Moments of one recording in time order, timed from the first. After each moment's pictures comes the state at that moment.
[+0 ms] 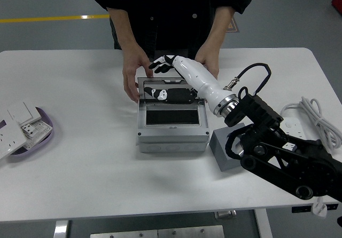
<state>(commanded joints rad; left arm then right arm) 0.00 0.24 -0.47 -0.23 0.39 0.03 0.05 0.64 -0.34 0.65 1.65 -1.69 -0.27 -0.33</state>
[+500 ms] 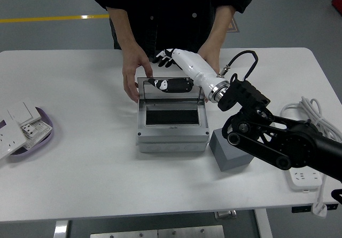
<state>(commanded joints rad) 0.00 0.24 -0.45 -0.23 0.39 0.03 0.05 0.79 -0.31 0.46 1.31 -1.57 -0.33 -0.21</state>
